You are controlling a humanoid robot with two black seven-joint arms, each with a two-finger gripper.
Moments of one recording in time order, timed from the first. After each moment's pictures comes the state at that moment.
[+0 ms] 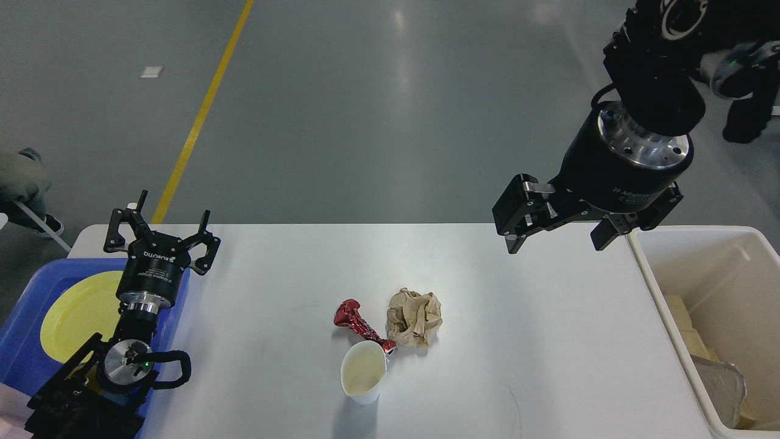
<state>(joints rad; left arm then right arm) -0.33 0.19 -1.25 -0.78 0.08 -0.53 -0.35 2.59 -0.22 -1.19 1.64 0.21 0.81 -0.29</state>
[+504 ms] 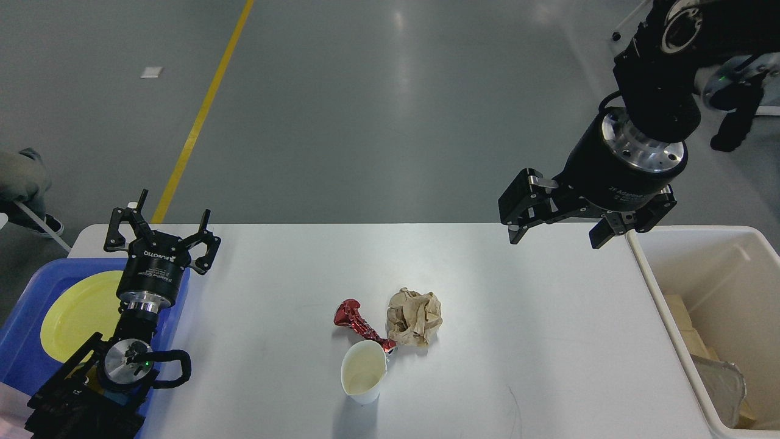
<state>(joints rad) -0.33 0.19 -1.25 -0.78 0.08 -0.53 -0.34 2.43 -0.25 -1.18 1.57 0.23 0.68 -0.29</state>
